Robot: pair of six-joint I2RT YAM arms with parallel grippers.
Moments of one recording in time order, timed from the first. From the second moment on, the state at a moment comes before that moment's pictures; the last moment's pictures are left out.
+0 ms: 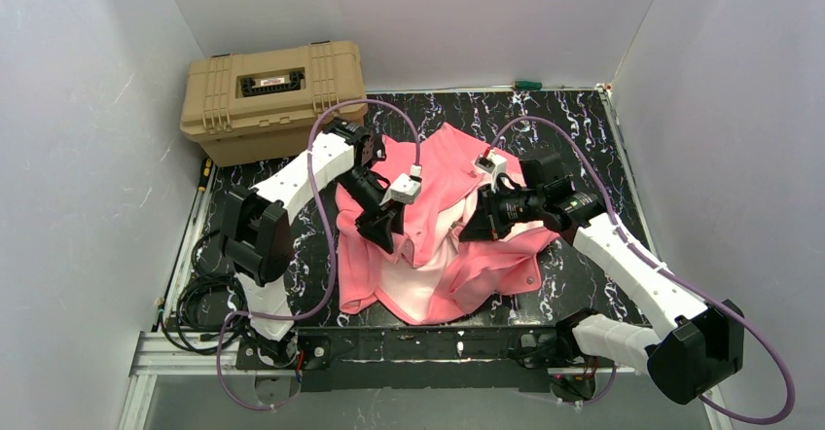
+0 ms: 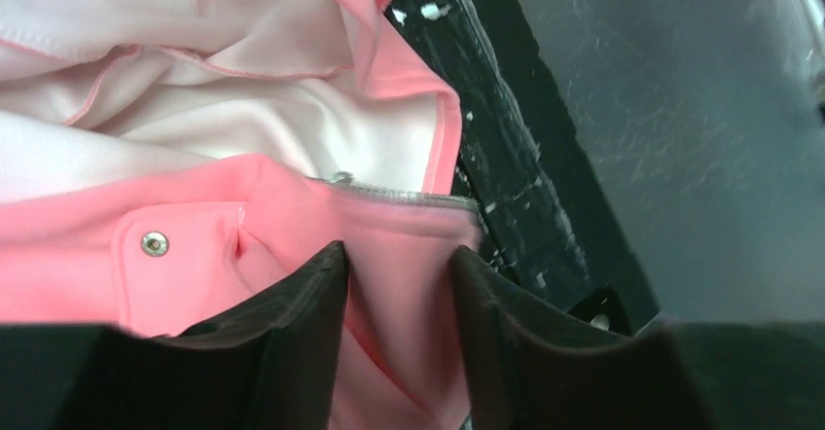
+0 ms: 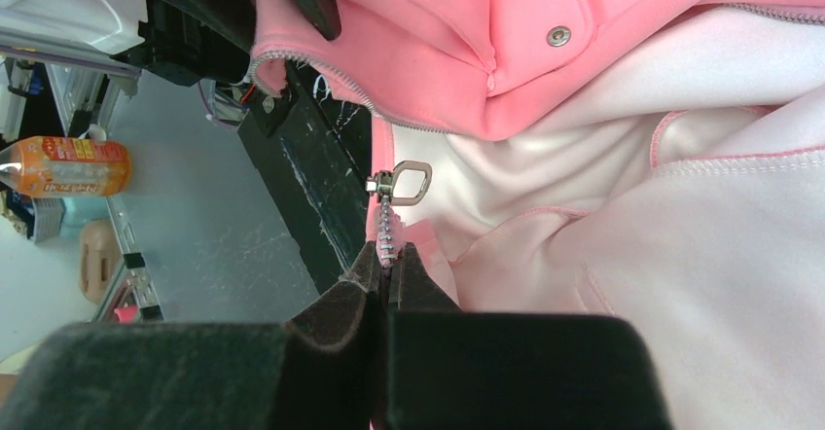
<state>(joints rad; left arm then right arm) -0.53 1.84 1.59 -1.63 0.99 1.51 0.51 1.11 0.93 -0.58 -0.75 0.21</state>
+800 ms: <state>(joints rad) -0.61 1.69 1.34 -1.27 1.03 1.30 0.51 1.11 0.93 -0.58 -0.76 0.21</state>
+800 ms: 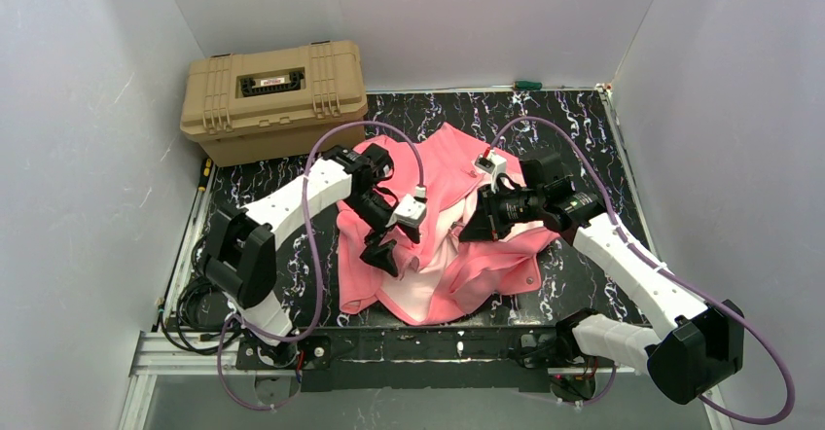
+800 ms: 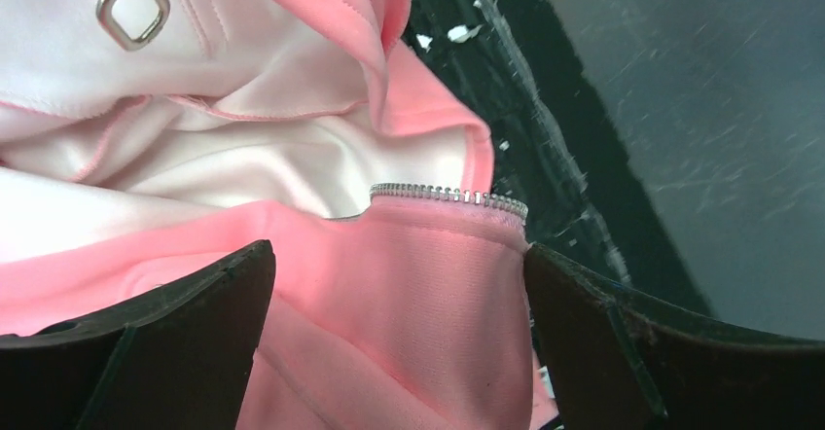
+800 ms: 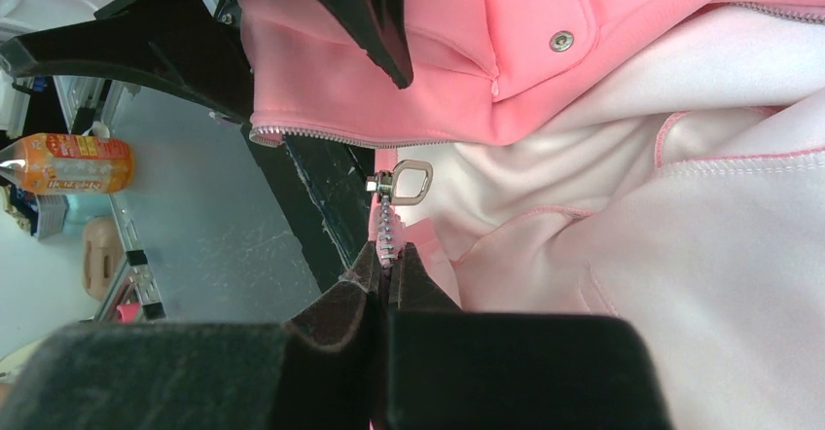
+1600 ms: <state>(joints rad) -0.63 1.72 1.59 -1.64 0.80 2.07 0.51 1.11 0.93 -0.59 -0.76 0.21</state>
